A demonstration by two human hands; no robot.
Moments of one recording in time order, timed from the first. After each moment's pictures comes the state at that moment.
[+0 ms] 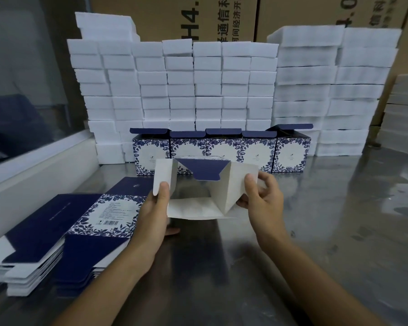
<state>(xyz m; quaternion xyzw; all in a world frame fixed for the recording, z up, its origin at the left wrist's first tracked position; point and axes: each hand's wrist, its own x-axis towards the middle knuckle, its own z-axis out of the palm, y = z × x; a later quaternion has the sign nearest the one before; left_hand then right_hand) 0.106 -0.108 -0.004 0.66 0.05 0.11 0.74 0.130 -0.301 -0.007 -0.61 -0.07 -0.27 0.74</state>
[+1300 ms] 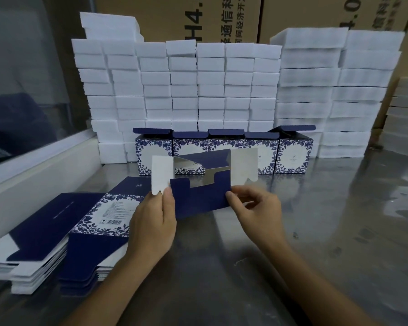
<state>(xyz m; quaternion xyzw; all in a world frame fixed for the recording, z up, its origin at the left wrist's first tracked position) 0.106 -0.098 -0.015 0.83 -0.07 0.38 0.40 0.129 -0.301 -0.017 -0.78 -0.12 -0.33 0.52</state>
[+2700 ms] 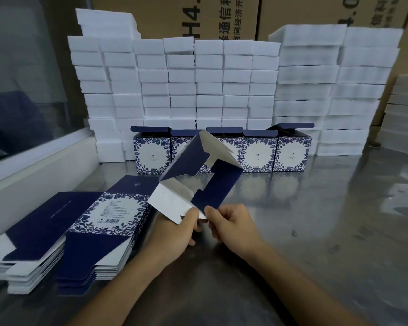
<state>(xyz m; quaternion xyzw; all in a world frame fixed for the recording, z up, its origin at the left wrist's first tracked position) 0.085 -0.124 -0.003 0.80 0.00 0.06 0.60 0.123 -0.270 -0.035 -0.80 -0.13 -0.10 0.57</state>
